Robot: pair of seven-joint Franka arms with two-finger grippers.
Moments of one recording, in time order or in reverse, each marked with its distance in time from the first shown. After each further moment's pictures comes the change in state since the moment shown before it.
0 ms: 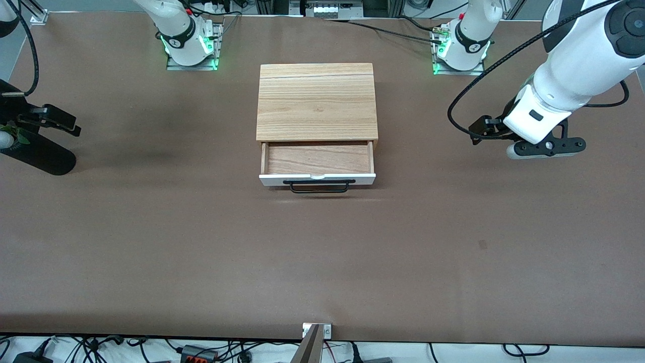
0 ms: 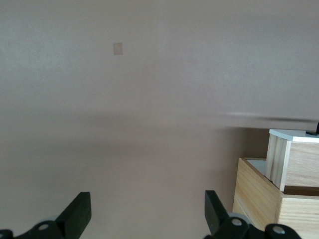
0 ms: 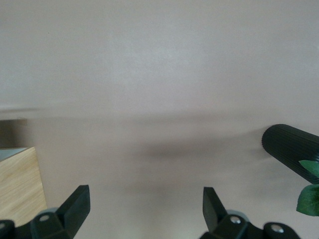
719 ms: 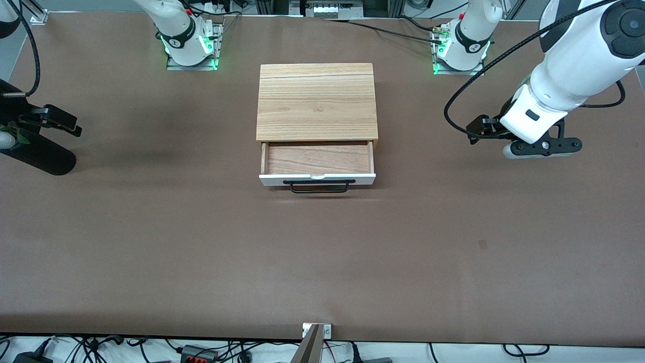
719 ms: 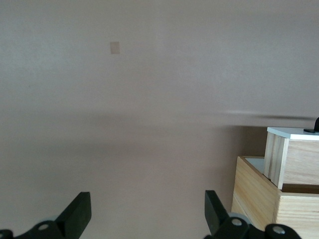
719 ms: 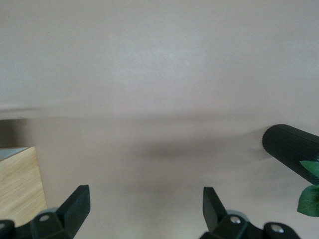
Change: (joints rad) left arm -0.010 0.010 -0.004 0.001 -0.002 0.000 0.001; right arm 0.002 0.004 -0.001 0.001 0.000 0.000 0.000
